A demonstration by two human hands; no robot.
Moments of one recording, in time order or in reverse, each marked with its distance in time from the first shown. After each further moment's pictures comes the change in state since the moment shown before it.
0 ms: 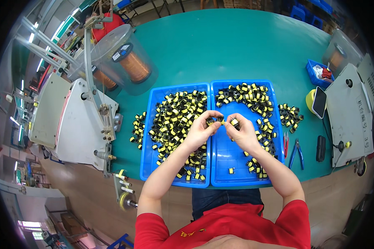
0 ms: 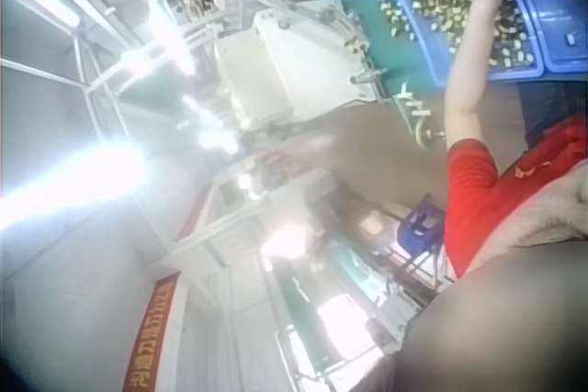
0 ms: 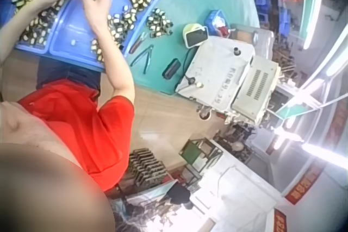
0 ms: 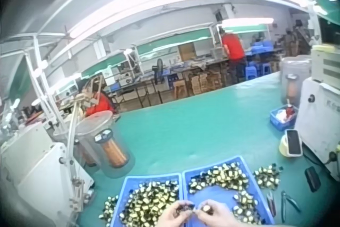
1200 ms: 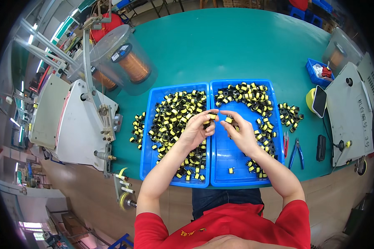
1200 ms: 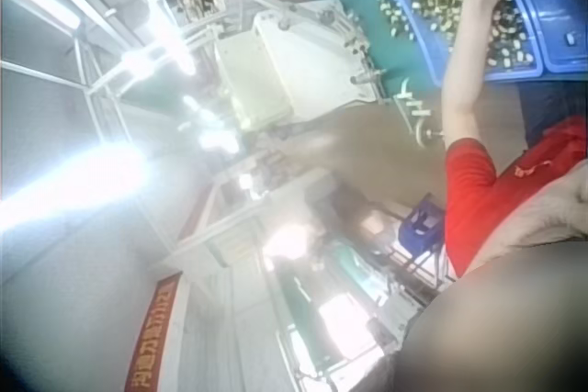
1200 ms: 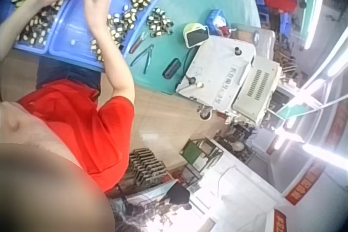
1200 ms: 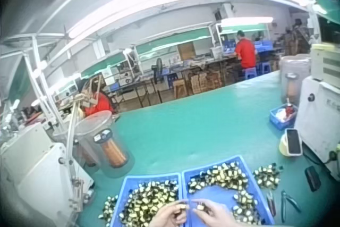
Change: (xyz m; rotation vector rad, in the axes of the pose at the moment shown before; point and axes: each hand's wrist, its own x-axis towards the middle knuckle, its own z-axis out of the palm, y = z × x) left_hand 0.004 0.002 -0.013 -0.589 -0.092 -0.136; right_hand -0.001 -0.002 0.002 -0.188 -0.009 -0.190
